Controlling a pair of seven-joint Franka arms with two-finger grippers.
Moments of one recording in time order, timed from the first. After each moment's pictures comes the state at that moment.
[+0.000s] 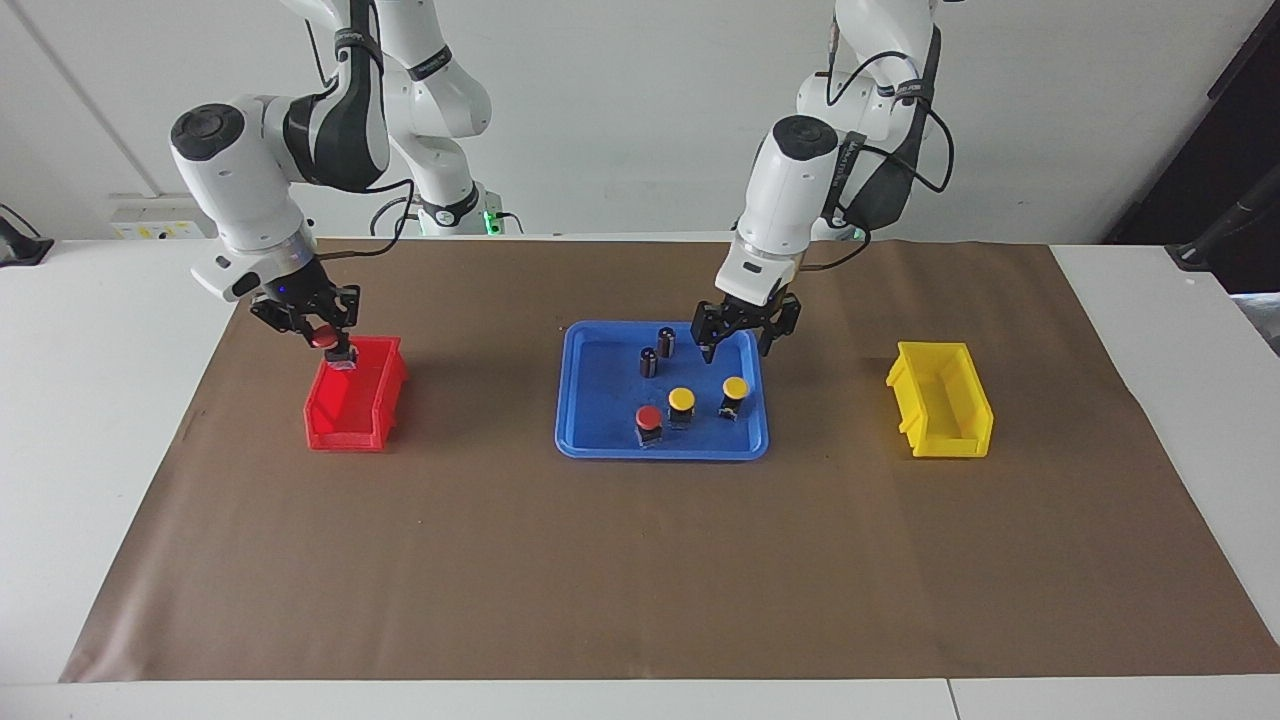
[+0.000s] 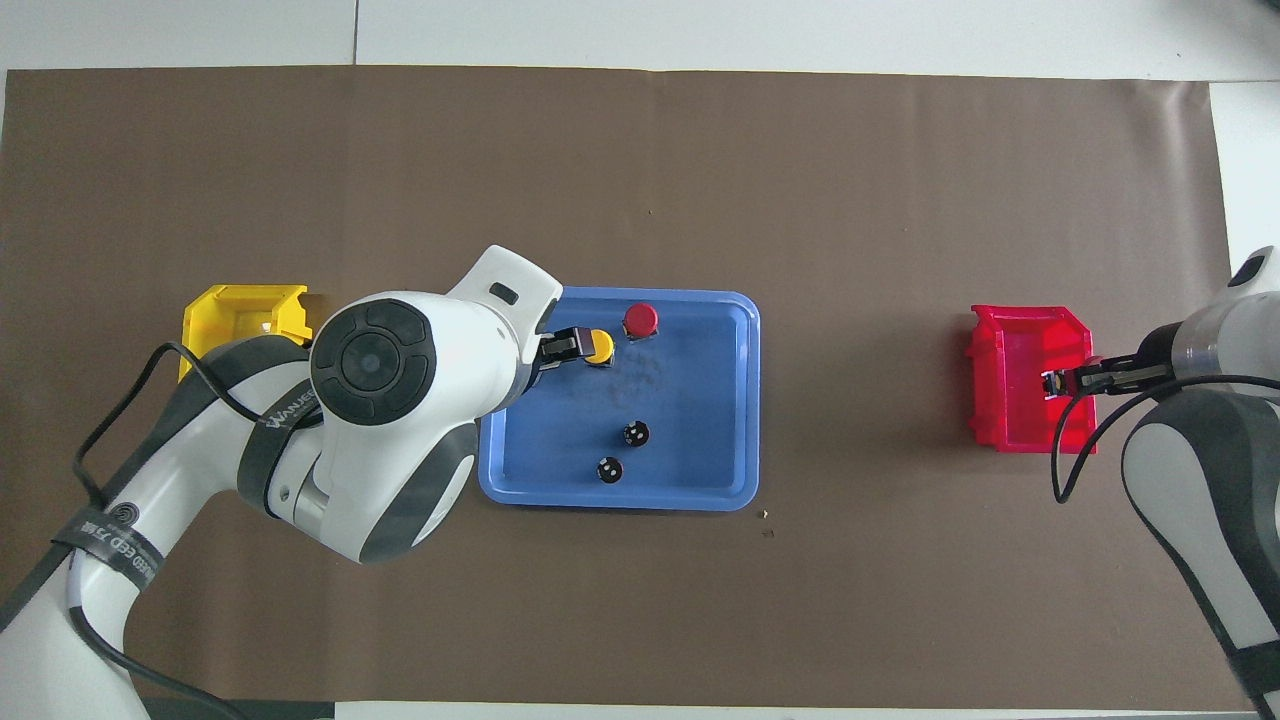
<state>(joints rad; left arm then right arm) -0.54 0.09 -0.11 -2.01 -0.02 2.27 -0.76 -0.14 -0.13 0.02 -2.24 -0.05 2.12 -0.21</state>
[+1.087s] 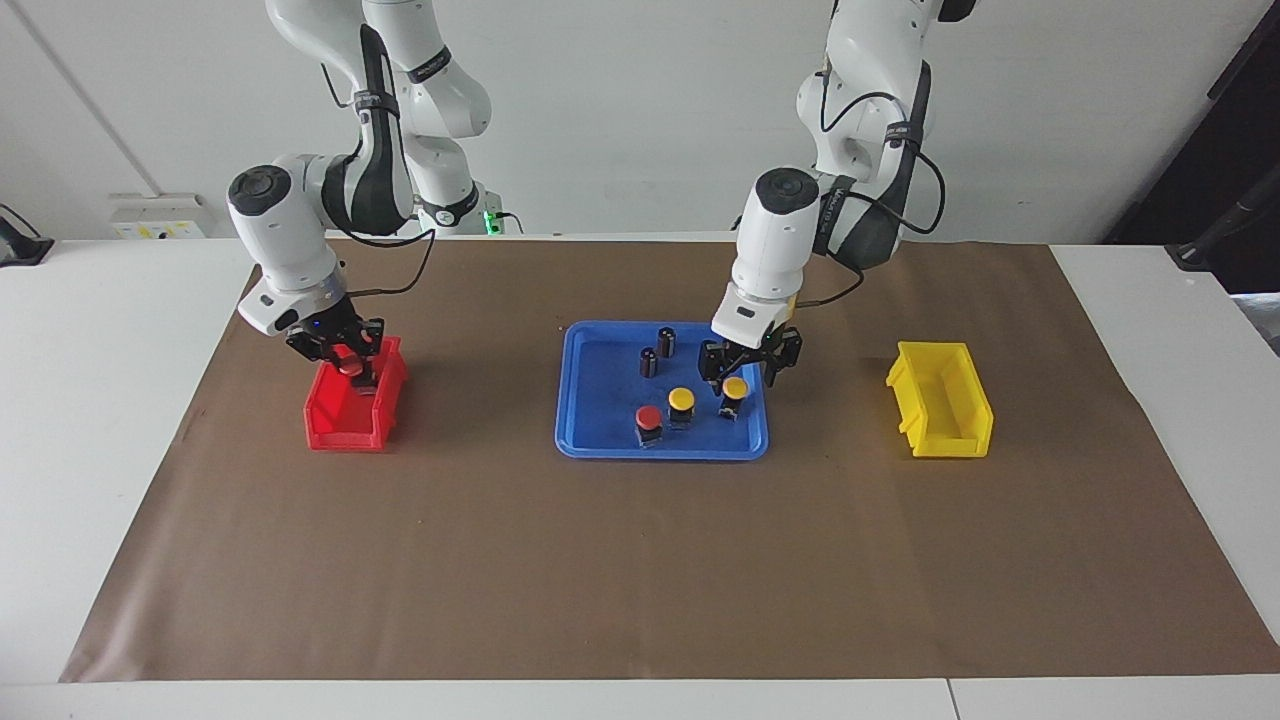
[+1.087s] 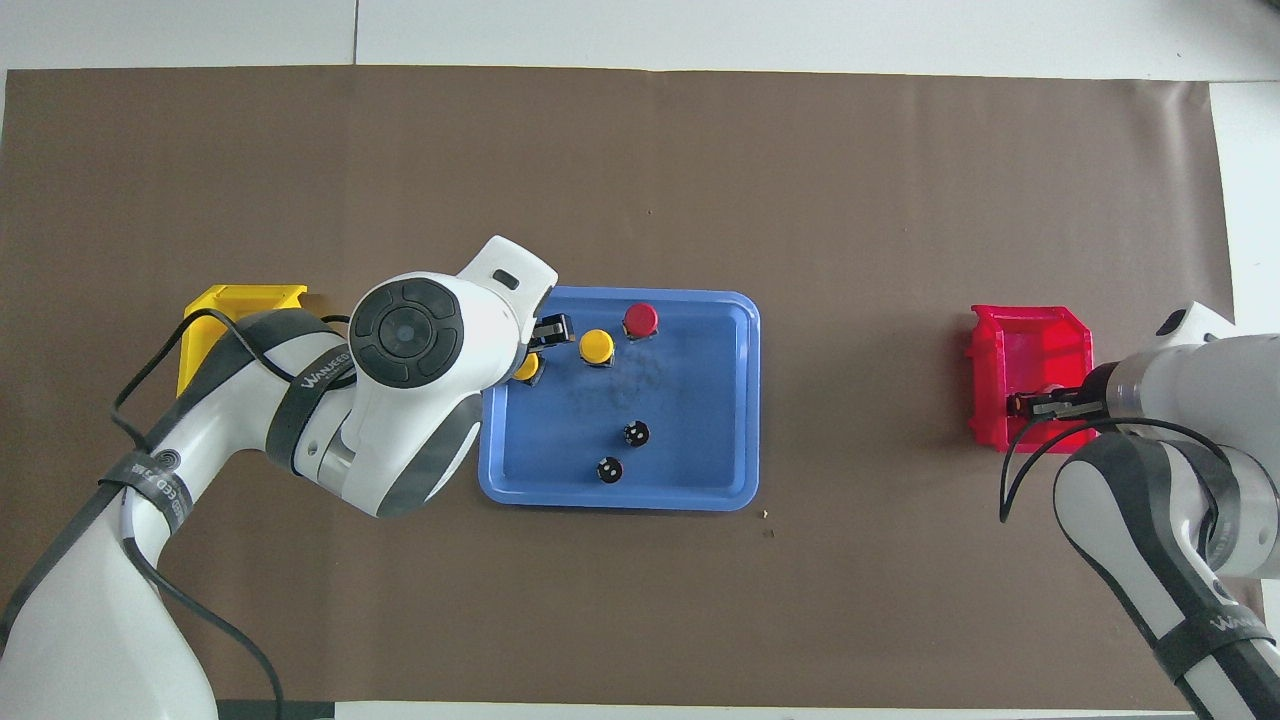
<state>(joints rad) -0.51 0.18 -0.09 -2.01 0.08 2.32 -0.75 -0.15 -0.10 0.02 -2.42 -0.05 2.36 -0.21</state>
